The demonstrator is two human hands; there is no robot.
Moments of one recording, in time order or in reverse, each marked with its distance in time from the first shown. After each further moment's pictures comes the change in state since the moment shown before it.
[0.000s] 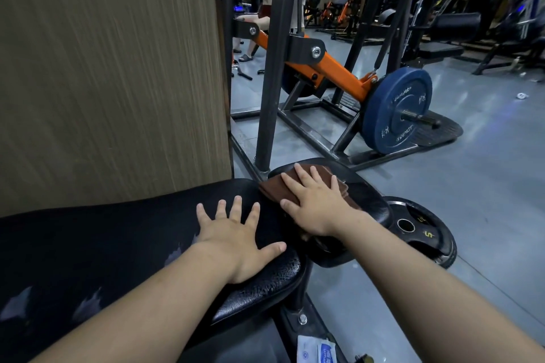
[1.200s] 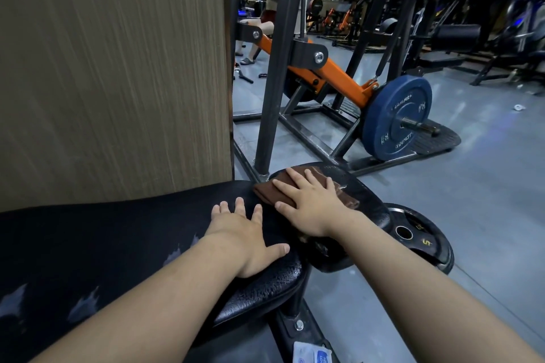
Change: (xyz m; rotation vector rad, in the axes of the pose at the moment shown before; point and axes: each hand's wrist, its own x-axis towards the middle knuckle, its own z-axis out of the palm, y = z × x) left_hand 0.007 0.007 -0.010 0.005 -0.055 0.008; right_hand 0.009 -0.003 0.000 -0.066 -0.008 -0.070
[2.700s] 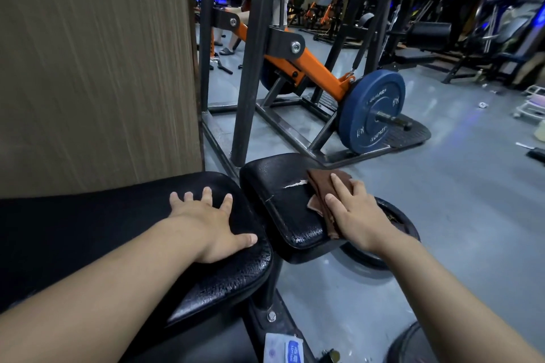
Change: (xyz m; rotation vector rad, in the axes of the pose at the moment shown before) left_hand 0.008 0.001 -0.006 0.003 -0.052 -0.028; right_hand -0.078 0.096 0.007 0.326 0.132 0.383
